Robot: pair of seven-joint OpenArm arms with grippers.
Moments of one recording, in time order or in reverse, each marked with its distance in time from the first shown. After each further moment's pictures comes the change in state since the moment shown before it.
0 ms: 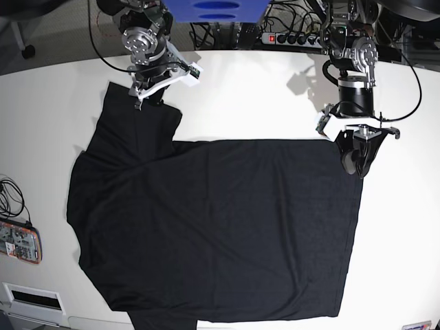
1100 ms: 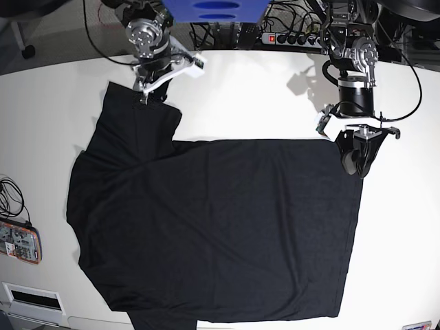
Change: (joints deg) left arm 0.1 0.0 0.1 0.1 -0.2 0.1 0.0; right arm -3.0 -0.1 -1.4 1.7 -5.8 0.5 0.5
